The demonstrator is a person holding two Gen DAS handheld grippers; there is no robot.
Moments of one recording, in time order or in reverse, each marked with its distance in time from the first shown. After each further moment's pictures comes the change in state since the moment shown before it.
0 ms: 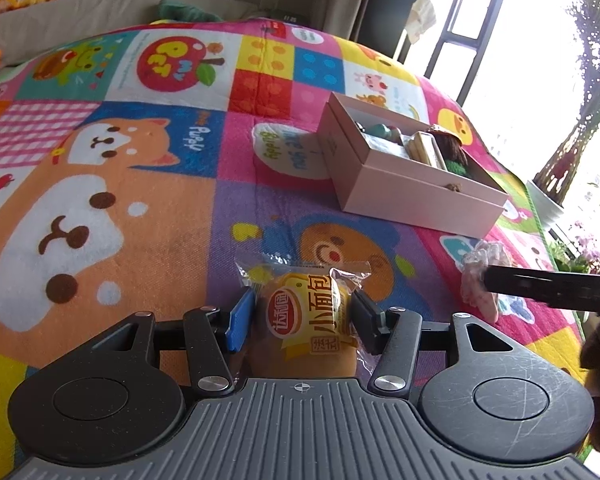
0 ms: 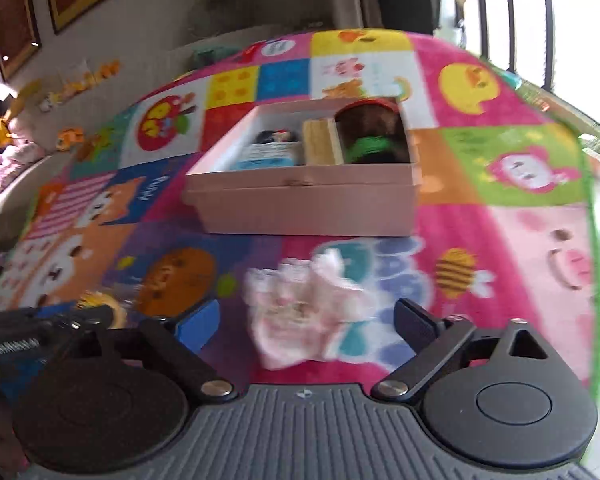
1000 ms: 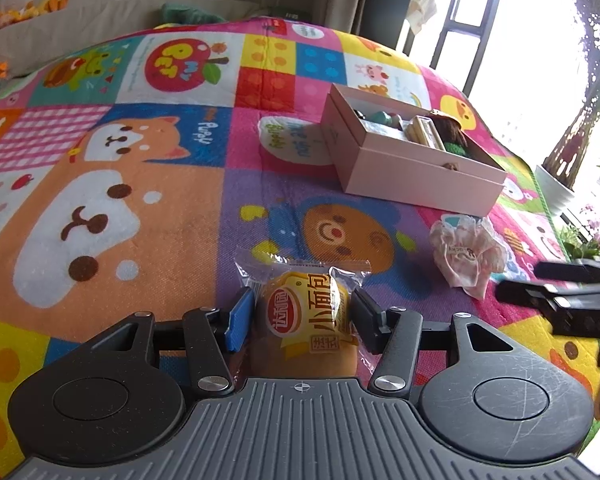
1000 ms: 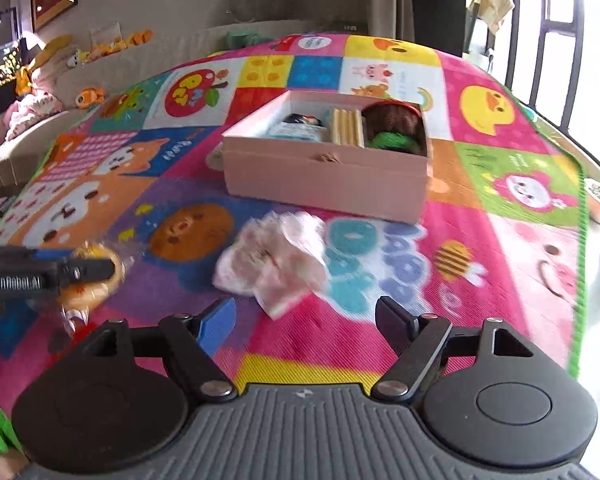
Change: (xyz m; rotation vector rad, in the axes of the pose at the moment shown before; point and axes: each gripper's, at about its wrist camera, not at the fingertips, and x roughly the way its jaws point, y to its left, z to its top) left arm -0.017 -0.008 -0.014 0.040 0.014 0.043; right arm -0.021 0.015 -0.025 -0.151 -0.024 -0.058
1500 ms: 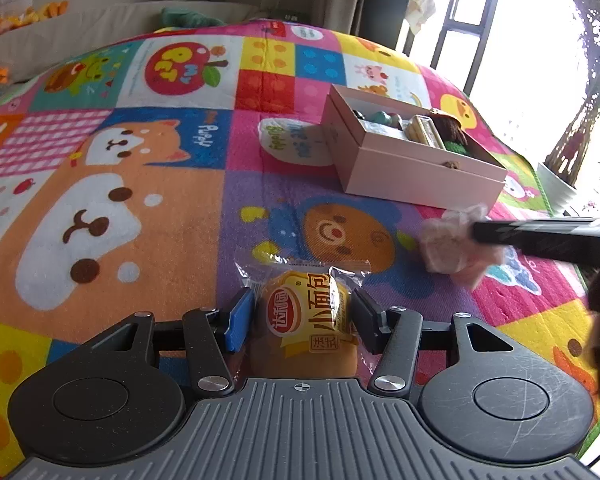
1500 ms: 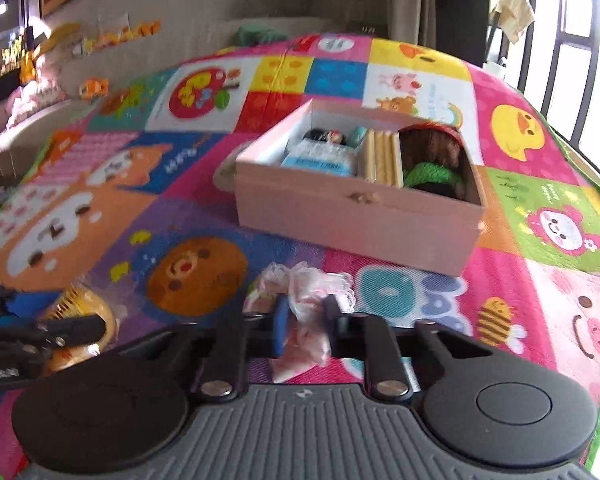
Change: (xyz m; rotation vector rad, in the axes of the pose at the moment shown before) left arm 0.000 -0.002 0.000 0.015 -0.007 0.010; right arm 0.021 0.003 0.032 -0.001 -0.012 0.020
